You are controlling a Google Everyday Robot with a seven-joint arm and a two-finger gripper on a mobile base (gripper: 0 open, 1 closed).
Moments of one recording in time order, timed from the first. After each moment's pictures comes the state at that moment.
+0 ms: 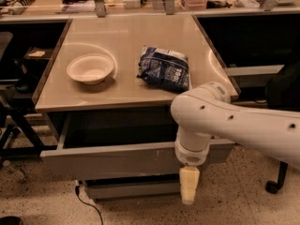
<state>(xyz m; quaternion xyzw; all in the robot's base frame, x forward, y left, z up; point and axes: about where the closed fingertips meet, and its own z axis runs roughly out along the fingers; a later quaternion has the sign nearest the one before) 0.417 -0.112 0.652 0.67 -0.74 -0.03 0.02</state>
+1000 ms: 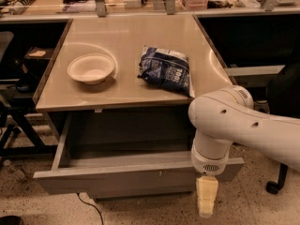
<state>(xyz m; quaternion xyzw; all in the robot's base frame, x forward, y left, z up) 0.378 -0.151 0.663 0.66 -0.75 -0.05 0.05</state>
